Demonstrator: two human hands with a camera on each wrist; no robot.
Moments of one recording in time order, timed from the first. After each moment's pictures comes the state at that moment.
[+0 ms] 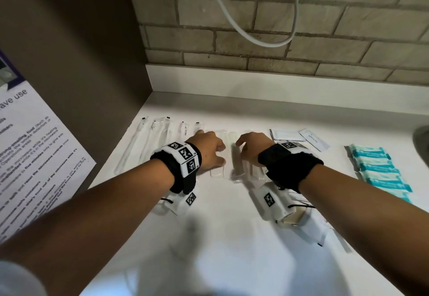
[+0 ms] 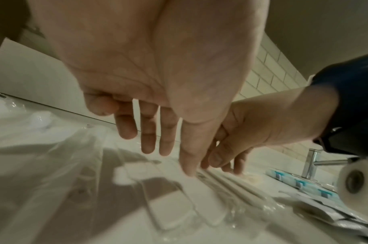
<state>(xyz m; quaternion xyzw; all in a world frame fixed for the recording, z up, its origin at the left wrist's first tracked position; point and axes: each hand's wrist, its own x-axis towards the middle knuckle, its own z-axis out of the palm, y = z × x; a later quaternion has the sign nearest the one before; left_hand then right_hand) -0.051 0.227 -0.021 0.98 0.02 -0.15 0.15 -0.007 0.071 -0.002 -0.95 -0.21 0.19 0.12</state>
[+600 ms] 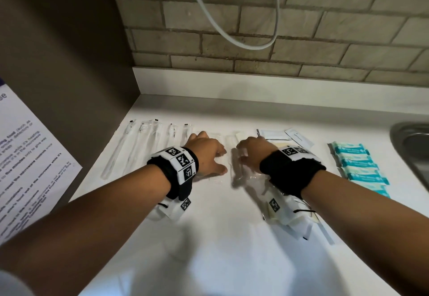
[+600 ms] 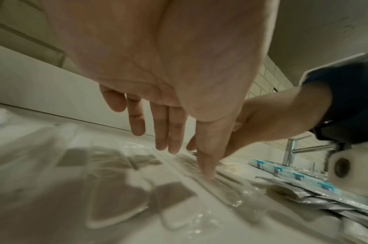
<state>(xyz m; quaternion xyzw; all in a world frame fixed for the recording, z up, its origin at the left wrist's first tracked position) -0.053 0.207 -0.029 0.98 -0.05 -0.13 0.11 -0.016 0.041 -0.001 -0.96 -0.22 0.17 0.01</state>
